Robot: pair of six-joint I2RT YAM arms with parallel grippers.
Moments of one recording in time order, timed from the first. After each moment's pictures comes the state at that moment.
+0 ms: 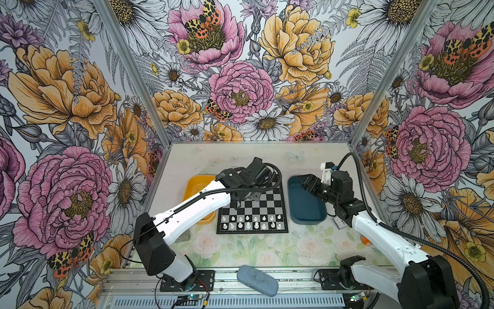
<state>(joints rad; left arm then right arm) -0.85 1.50 1.48 -0.97 -0.35 -0.39 0.24 1.10 0.68 -0.05 -0.33 0.77</state>
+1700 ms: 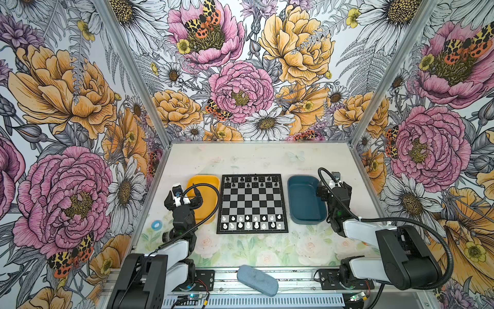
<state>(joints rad) -0.07 1.18 0.09 1.06 -0.40 -0.03 0.15 1.36 0.33 0.73 0.40 -0.07</state>
